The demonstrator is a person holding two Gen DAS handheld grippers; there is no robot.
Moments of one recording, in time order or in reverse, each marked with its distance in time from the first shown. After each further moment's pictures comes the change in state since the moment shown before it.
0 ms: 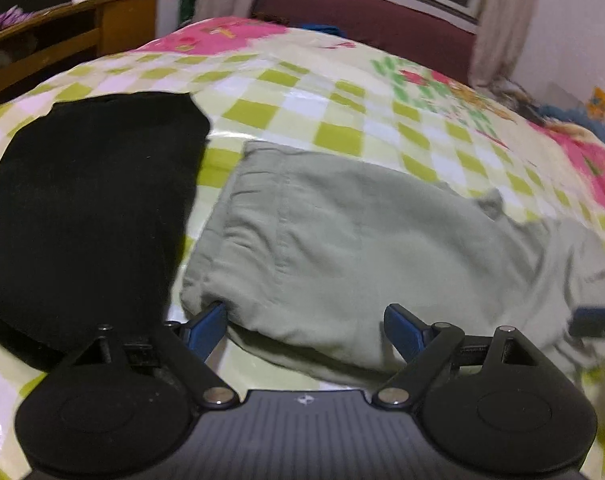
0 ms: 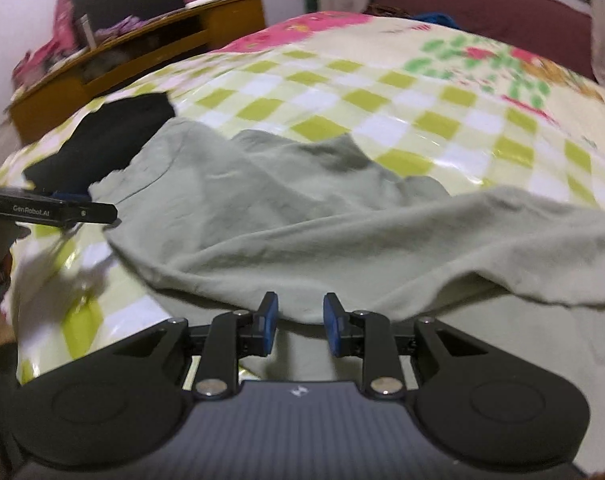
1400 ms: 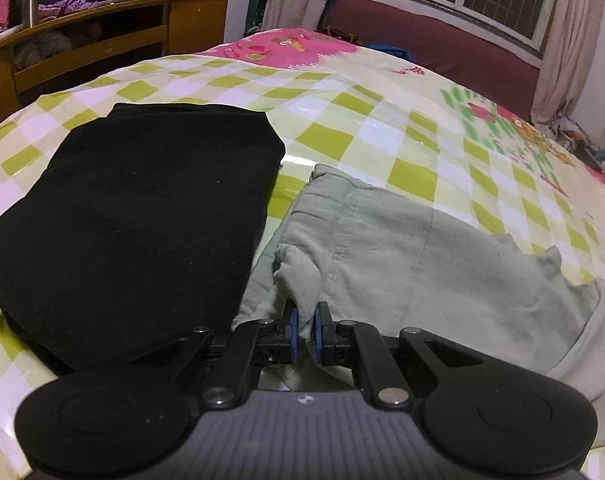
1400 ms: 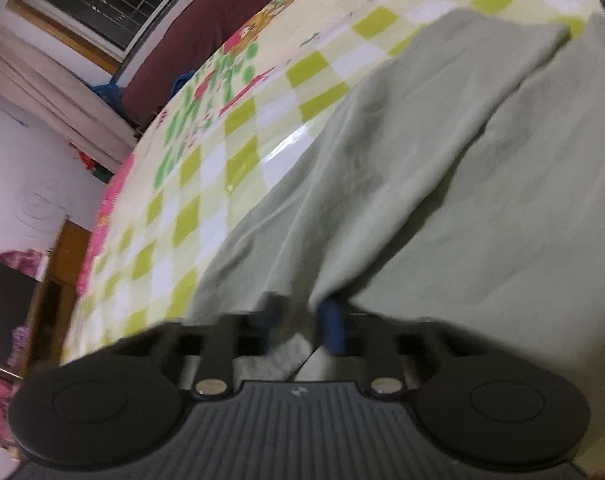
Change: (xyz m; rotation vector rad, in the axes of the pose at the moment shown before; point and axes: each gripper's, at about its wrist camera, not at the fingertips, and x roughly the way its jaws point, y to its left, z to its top) left arm 0.009 0.020 0.021 -0.111 -0.054 0.143; right arm 0.001 -0.181 -0.033 0.967 -0.230 -0.107
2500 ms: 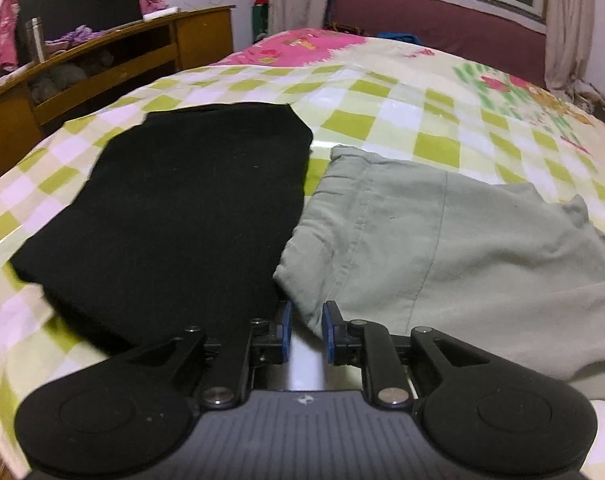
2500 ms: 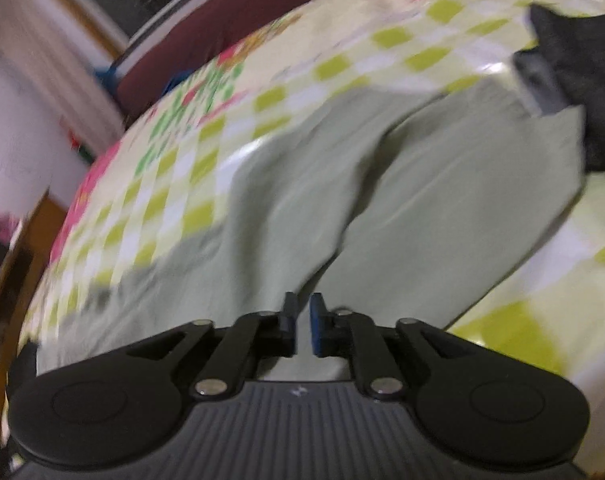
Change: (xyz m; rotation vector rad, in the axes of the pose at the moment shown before) left arm -0.021 0.002 -0.023 0.105 -0.011 0.132; right arm -0.095 -0.049 -0.011 -0.101 -0.079 -0.091
